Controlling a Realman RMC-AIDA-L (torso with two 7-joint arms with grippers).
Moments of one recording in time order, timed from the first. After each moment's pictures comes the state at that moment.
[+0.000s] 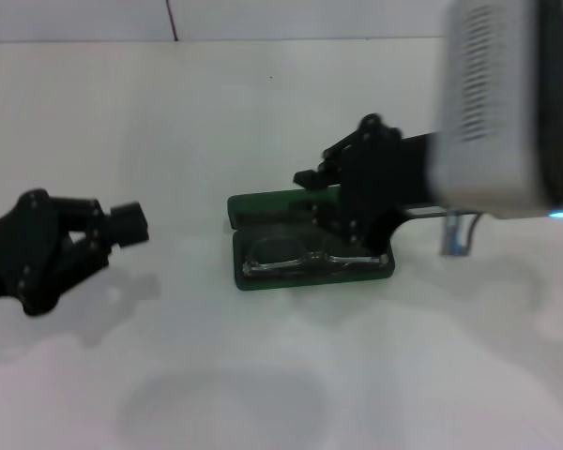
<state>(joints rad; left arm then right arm) -0.32 -1.94 0.83 0.56 1.57 1.98 -1.27 0.33 2.02 -1.77 -1.94 -2.25 -1.23 2.23</state>
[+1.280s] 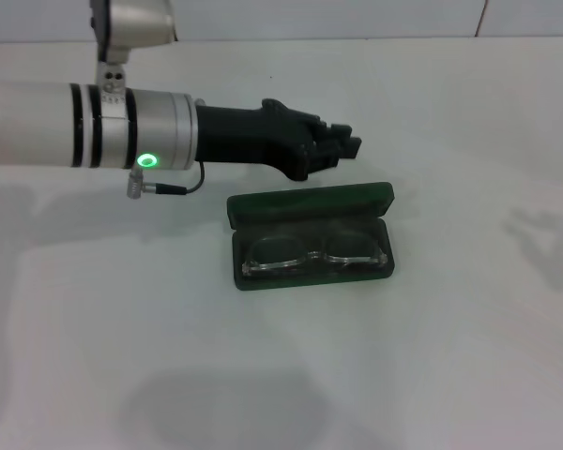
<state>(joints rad) -0.85 -2.09 0.88 0.43 1.91 1.32 -1.47 0.14 2.01 -0.62 -0.98 -1.37 -1.87 1.53</state>
